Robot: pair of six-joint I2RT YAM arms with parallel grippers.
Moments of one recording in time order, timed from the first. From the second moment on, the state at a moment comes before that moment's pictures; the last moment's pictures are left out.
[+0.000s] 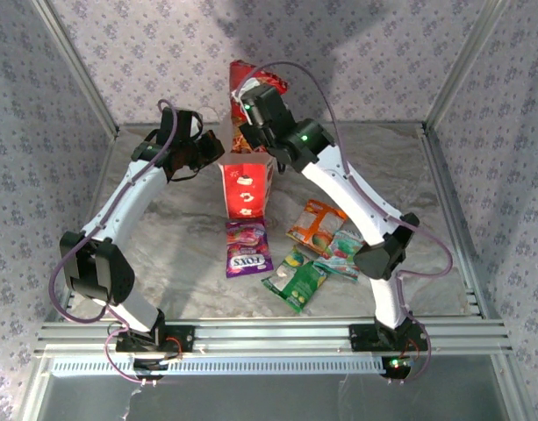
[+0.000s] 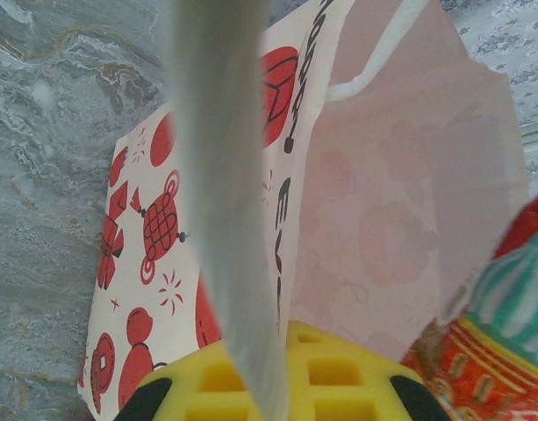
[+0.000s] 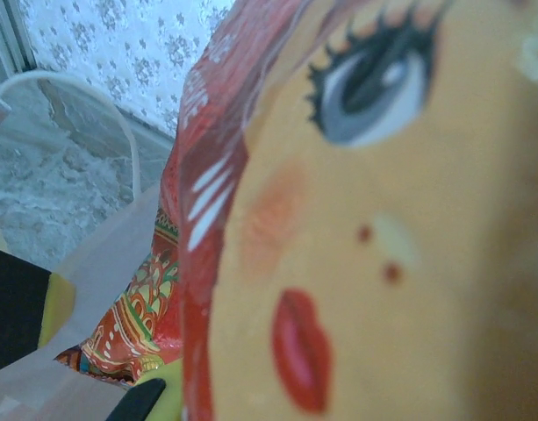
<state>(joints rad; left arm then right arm) -0.32 1.59 1.52 -0.61 0.25 -0.73 0.81 2.01 2.40 -0.91 0.47 -0.08</state>
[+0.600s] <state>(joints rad) -0.32 1.60 1.48 -0.57 0.28 -0.76 0.85 2.04 2.46 -1.02 0.50 -0.19</state>
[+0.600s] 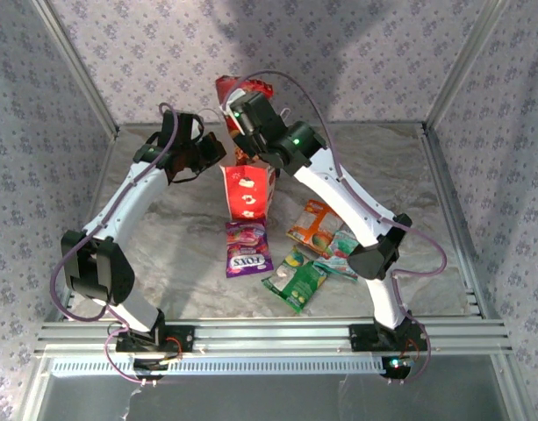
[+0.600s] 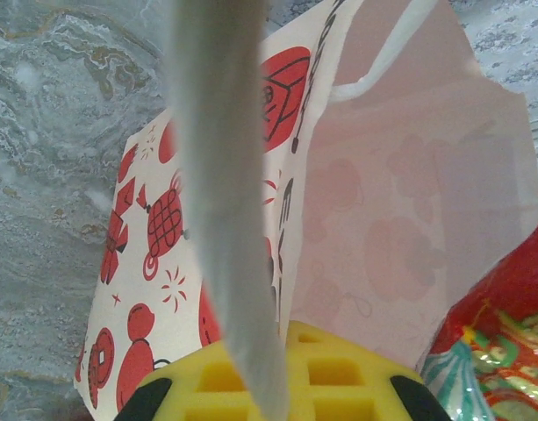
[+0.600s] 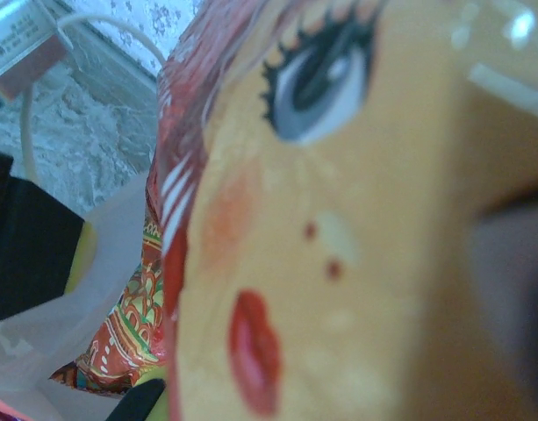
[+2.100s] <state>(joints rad) -0.34 1.61 1.46 -0.54 0.24 -0.82 0.78 2.08 2.52 -1.22 0.36 -0.17</state>
